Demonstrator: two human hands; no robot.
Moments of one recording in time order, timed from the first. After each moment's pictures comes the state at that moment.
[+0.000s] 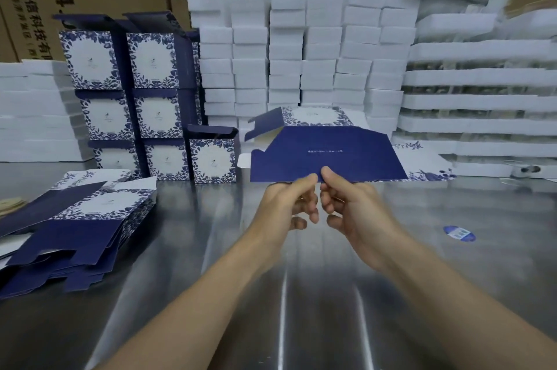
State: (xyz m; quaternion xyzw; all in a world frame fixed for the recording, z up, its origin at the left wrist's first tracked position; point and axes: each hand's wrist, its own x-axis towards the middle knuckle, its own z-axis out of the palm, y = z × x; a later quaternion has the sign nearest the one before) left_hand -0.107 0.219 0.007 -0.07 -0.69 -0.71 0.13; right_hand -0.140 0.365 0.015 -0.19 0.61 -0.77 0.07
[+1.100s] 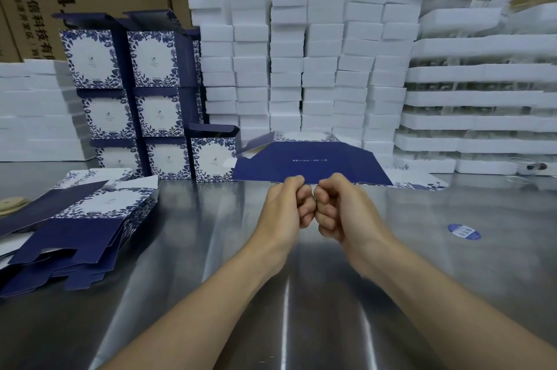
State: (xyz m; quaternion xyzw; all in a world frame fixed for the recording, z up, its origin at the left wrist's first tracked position) left_hand -0.107 0.232 0.002 -0.02 -0.67 -0.72 0.18; right_hand -0.122 0.349 0.014 -0.15 0.62 -0.76 0.08
